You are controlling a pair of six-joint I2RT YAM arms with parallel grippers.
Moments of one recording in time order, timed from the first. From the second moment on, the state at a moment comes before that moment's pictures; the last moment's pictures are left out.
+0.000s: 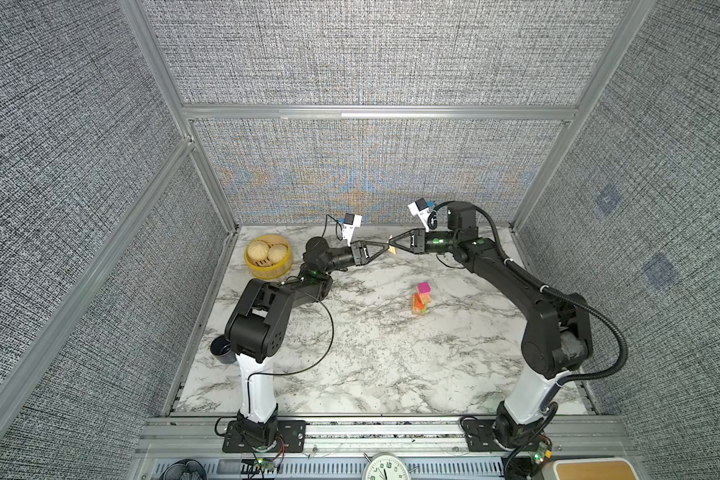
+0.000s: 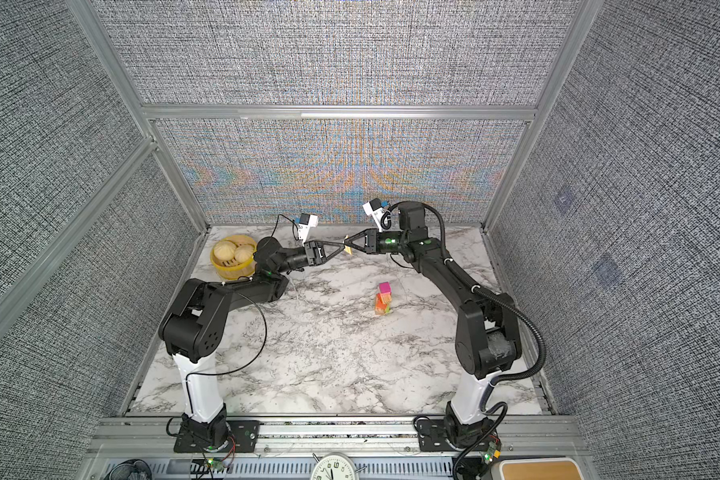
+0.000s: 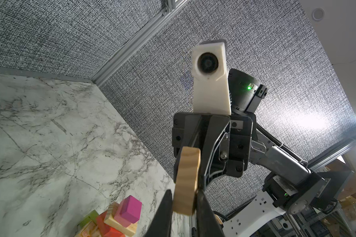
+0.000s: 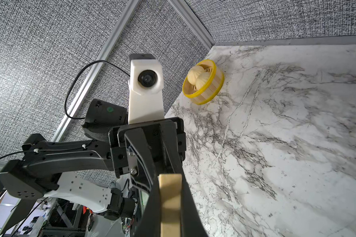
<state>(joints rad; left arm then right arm) -0.43 1.98 1.16 1.11 1.00 -1.16 0.30 1.79 1.49 -0.12 -0.99 0.46</state>
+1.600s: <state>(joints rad) -0.69 2.08 2.14 -0.91 0.50 -0.12 0.05 1.40 1.13 -0.30 -0.51 0.53</state>
